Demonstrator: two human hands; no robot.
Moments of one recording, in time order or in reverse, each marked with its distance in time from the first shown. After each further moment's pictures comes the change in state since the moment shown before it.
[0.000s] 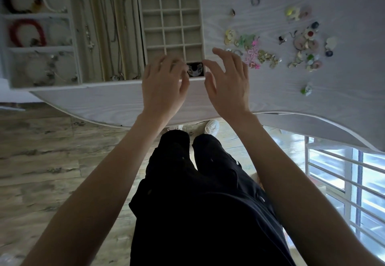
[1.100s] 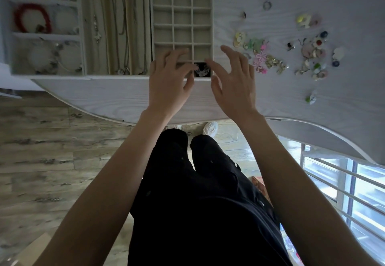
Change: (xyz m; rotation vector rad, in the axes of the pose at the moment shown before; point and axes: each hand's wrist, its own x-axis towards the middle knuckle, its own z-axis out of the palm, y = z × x) left_hand -0.001 -0.011 0.011 -0.081 -0.019 -0.046; right_hand 0.004 0.008 0.002 -0.072 -0.199 -0.033
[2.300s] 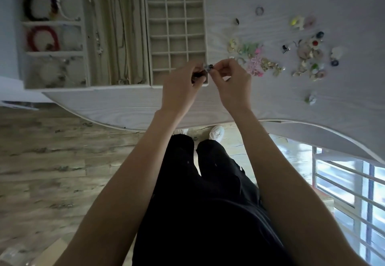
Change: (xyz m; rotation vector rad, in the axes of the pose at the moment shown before) left_hand 0.018 0.038 -0.001 -0.345 -0.139 -0.187; right_hand 0.012 -0.004 -0.012 0.820 0.048 0.540
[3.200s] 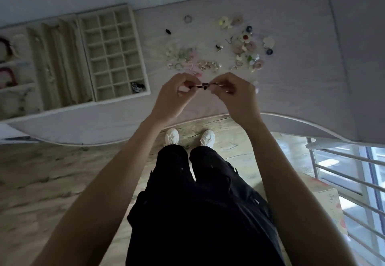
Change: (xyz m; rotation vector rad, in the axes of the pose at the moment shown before) left_hand -0.006 0.091 0.070 -0.327 -0.309 0.009; right_hand -0.021 0.064 -0.151 0.190 -0.043 -0.038
